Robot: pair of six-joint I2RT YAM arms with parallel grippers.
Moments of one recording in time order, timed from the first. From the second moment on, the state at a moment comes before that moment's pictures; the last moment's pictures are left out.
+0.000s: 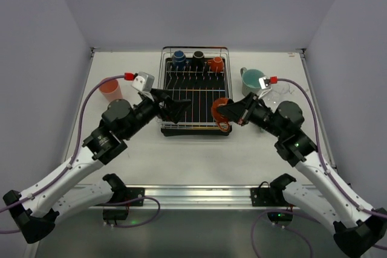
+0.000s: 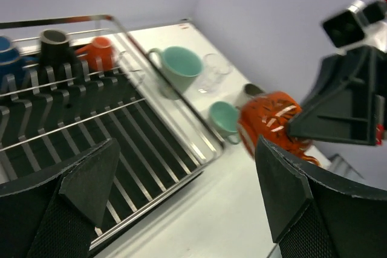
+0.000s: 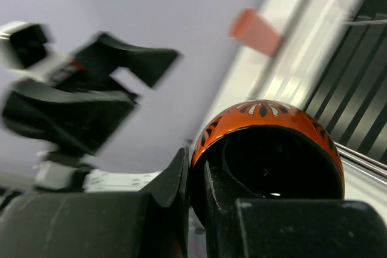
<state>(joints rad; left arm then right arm) -0.77 0.85 0.85 0.04 0.02 -0.41 0.53 0.81 0.73 0.15 -0.45 1.03</state>
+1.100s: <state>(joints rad) -0.77 0.85 0.85 -0.36 -0.37 -0.23 0.53 1.17 0.61 -0.47 0.20 0.82</state>
